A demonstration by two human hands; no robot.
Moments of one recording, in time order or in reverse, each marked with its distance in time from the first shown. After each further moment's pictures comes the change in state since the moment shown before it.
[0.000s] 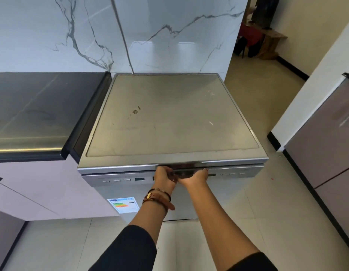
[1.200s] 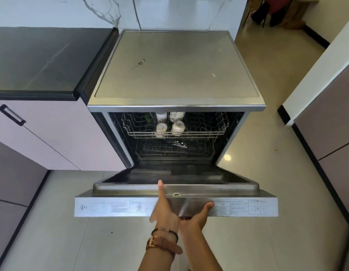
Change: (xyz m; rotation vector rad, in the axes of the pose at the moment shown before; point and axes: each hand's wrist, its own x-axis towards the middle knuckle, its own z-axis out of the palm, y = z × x) left_hand -0.116 -0.166 -0.180 -0.056 0.228 -0.027; right_hand -0.097 0.081 -0.237 -0.198 0.301 -0.005
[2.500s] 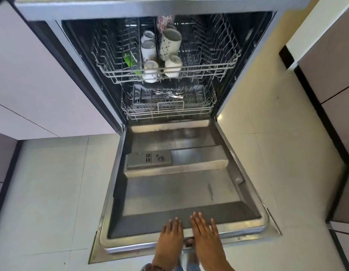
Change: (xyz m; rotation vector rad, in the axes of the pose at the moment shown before) left_hand 0.184 -0.137 -0.224 2.385 -0.524 0.939; right_hand 0.229 0.128 -0.245 -2.271 -0.189 -1.171
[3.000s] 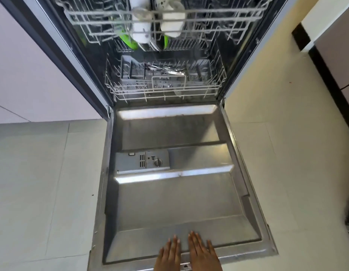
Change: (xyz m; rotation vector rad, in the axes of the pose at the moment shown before) left_hand 0.060 -0.028 0.191 -0.087 0.097 -0.027; right_hand 0.014 0.031 0.166 -0.036 -0.035 -0.039
